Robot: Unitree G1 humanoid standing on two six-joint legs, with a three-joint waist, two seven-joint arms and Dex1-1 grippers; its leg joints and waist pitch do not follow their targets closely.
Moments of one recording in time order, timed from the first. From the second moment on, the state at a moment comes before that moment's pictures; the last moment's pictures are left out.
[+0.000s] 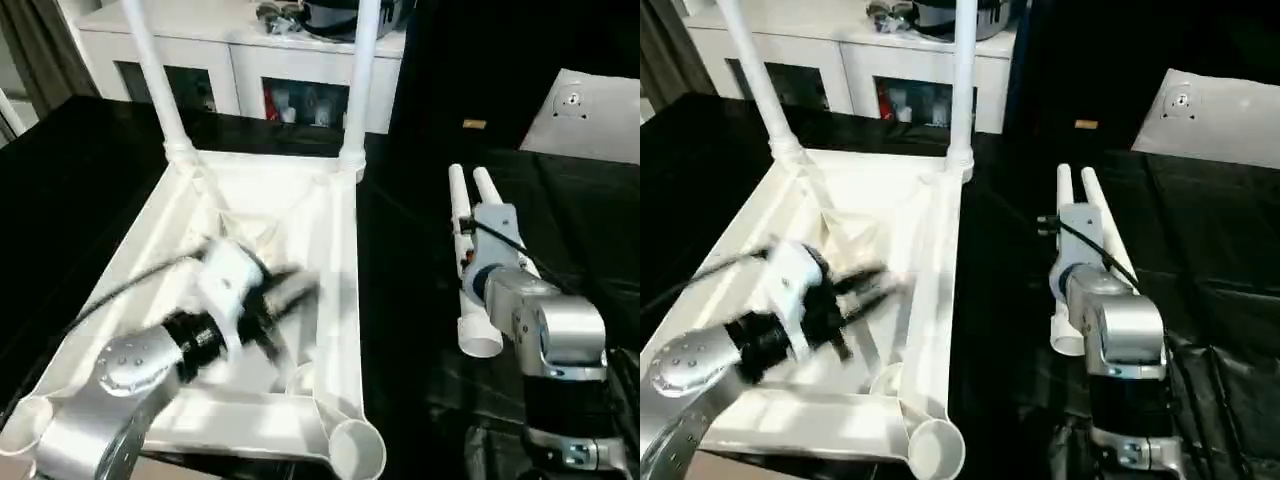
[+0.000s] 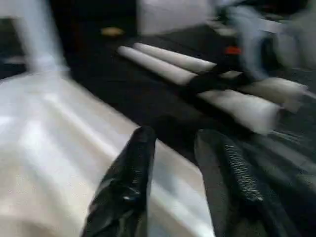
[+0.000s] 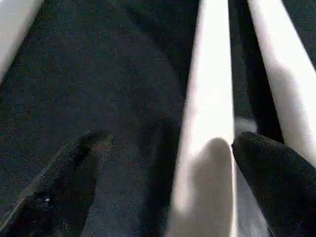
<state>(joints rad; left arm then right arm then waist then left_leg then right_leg) 0.00 0.41 -0.13 -0.60 -0.34 0.64 -0.63 -0.41 -0.16 -0.13 -0.08 0.06 1.15 -0.01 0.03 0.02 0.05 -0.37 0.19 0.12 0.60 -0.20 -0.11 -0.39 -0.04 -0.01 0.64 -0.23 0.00</state>
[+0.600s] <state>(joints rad) -0.05 0.45 -0.17 -0.61 -0.39 0.69 -0.67 -0.42 -0.13 -0.23 -0.08 0.09 1.35 -0.01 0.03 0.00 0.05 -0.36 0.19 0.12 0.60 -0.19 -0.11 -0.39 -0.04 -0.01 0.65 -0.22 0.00</state>
